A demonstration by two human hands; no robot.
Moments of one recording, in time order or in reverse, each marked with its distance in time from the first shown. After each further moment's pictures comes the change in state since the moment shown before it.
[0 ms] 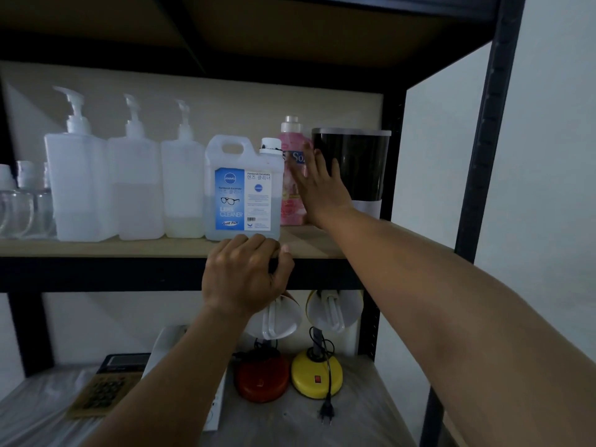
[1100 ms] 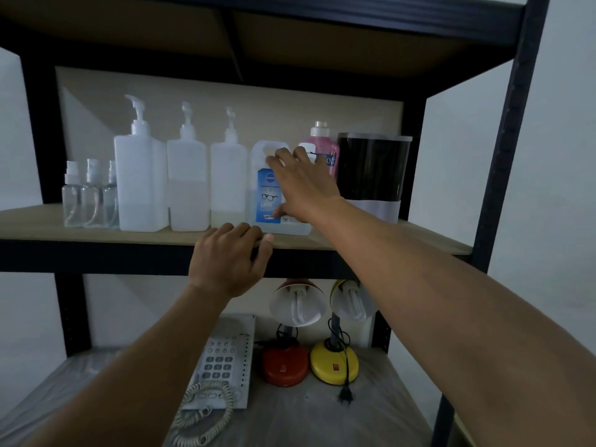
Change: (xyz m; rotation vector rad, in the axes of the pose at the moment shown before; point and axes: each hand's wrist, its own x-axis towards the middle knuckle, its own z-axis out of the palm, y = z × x) left_hand -0.008 -0.083 -0.034 -0.039 -0.187 -0.014; right_hand -0.015 -0.071 -0.091 0.178 0.099 -0.147
